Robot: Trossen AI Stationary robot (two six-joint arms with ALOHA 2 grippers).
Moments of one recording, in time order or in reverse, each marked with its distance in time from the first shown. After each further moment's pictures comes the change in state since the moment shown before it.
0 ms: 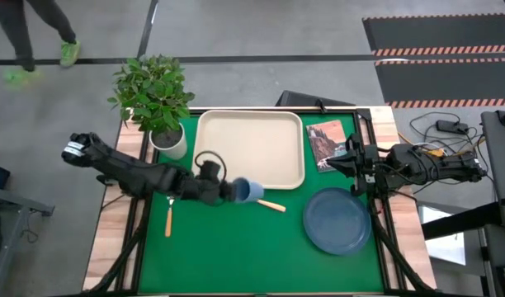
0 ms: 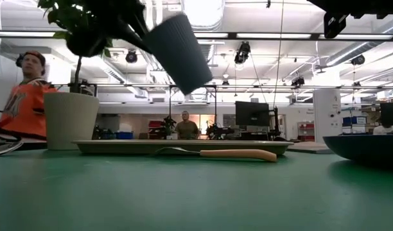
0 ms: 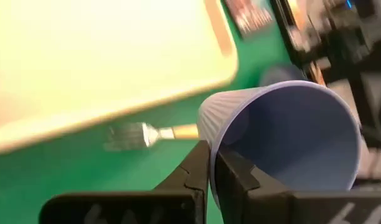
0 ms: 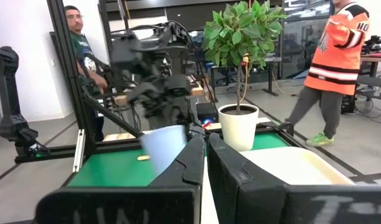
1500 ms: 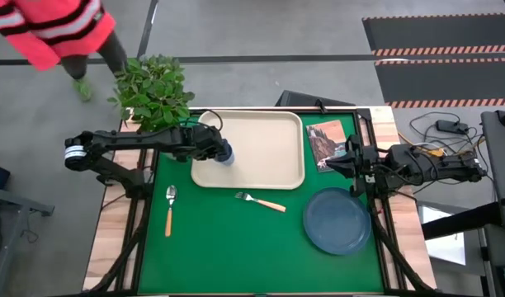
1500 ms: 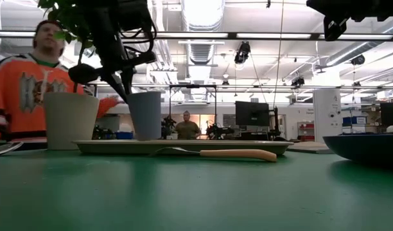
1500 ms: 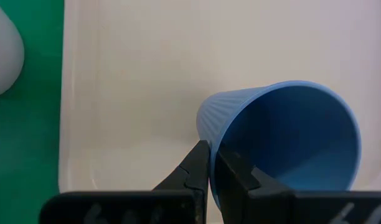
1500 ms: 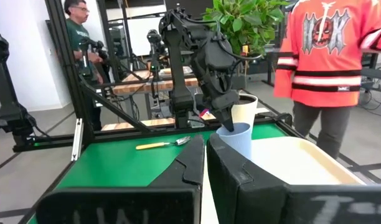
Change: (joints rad) left arm 0.538 0.013 -0.027 -0.294 0.233 0.100; right arm 0.000 0.003 0.000 -0.045 0.000 -0.001
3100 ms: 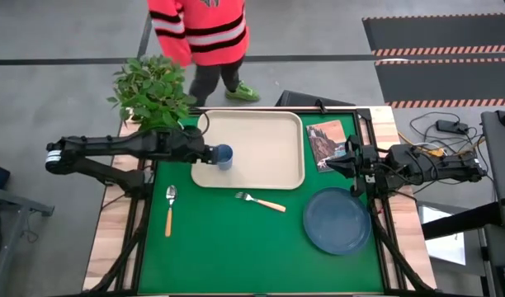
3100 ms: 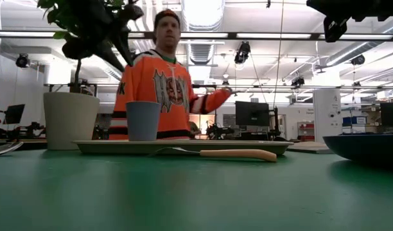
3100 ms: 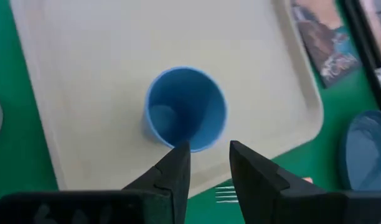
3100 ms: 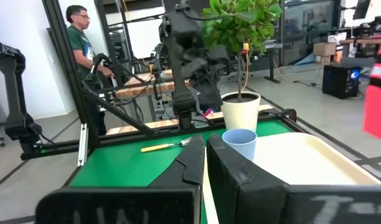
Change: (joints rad) left arm -0.161 -0.241 0.001 -0.003 -0.085 0.229; right arm 0.000 -0.001 0.002 0.000 0.000 0.052
